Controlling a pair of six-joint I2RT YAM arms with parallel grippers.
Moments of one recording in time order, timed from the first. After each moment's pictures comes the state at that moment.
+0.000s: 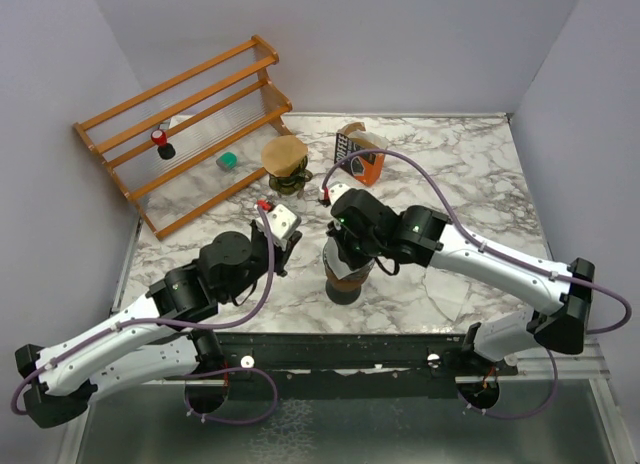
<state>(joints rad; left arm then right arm) -1.05 0.72 0.83 -0.33 -0.32 -0.03 1.08 1.41 1.37 -0.83 0.17 0.30</state>
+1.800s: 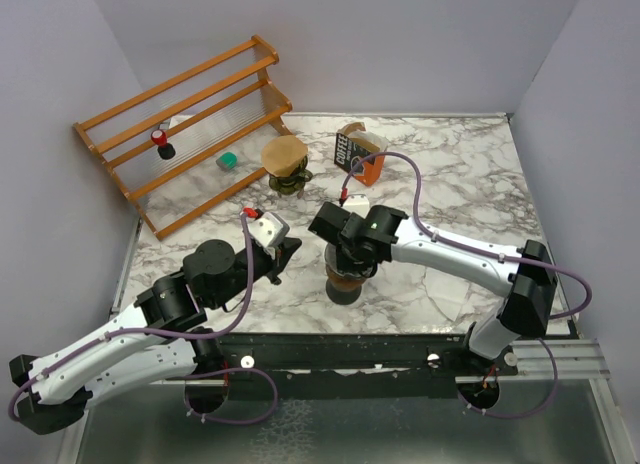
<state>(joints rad) -1.05 0.62 0.78 -0.32 -0.22 -0.06 1.08 1.63 1.42 -1.04 0.35 0.95</state>
